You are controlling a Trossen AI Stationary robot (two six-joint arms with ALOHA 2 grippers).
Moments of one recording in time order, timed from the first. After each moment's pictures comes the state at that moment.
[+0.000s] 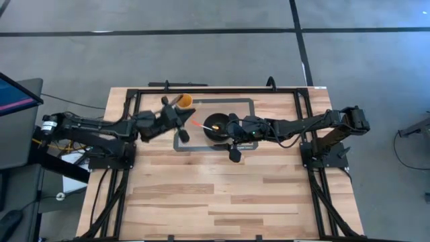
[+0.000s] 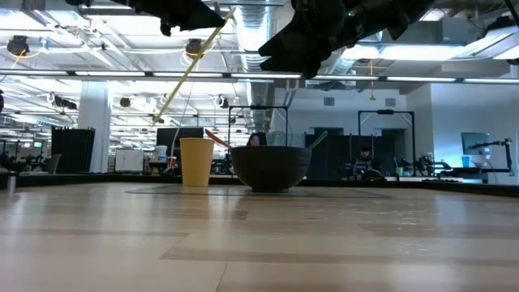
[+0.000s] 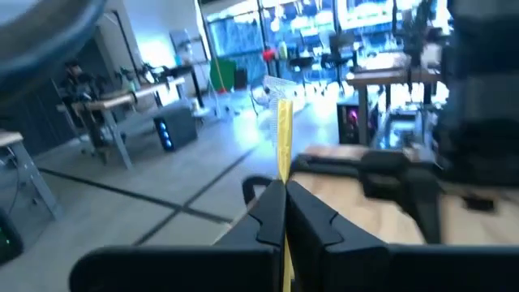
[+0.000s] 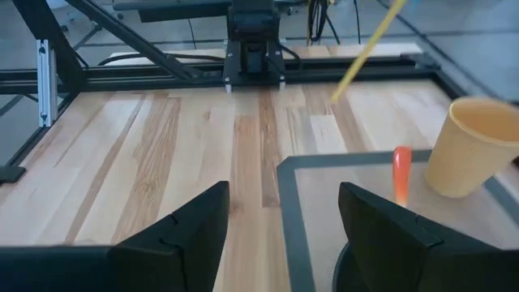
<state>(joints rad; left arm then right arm) -0.01 0.91 0.68 0.38 -0.53 0.21 -0.01 1.51 0.92 0.20 0.00 0.02</state>
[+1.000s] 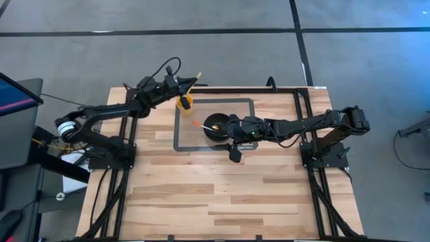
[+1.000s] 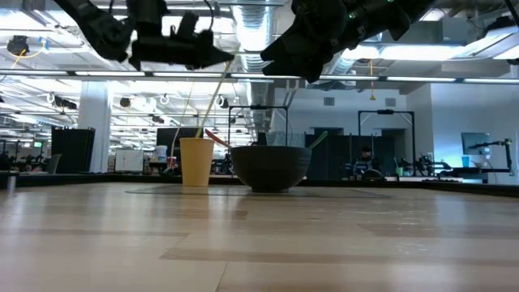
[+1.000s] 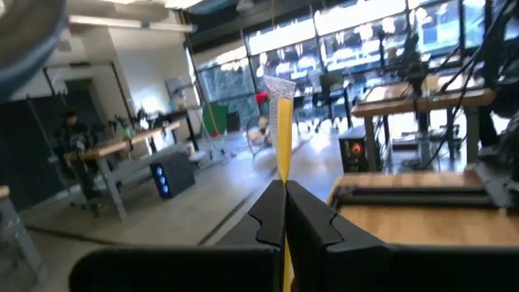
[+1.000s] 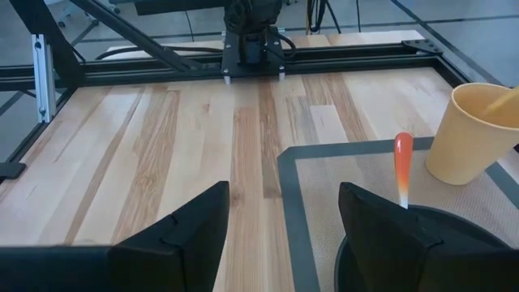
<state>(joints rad) 0.61 1.20 0.69 0.82 0.19 0.25 -0.01 1.51 0.92 0.18 0.00 0.05</state>
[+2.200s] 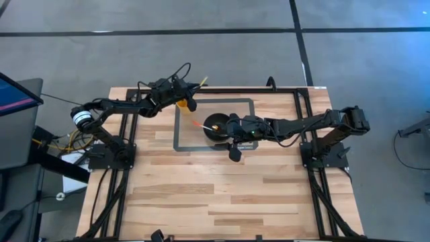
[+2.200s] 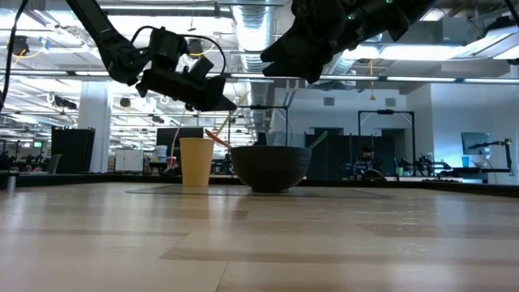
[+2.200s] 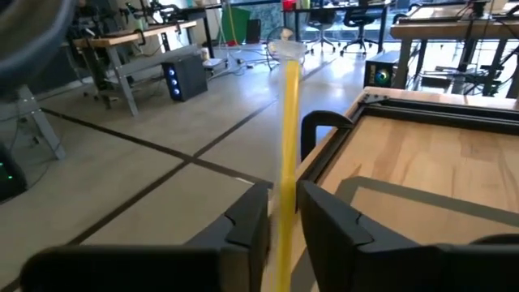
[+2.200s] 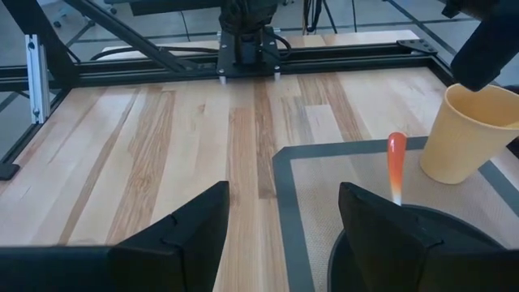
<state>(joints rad) 0.63 1.40 0.69 0.73 0.07 0.17 -0.02 1.51 0.92 0.18 0.00 0.04</state>
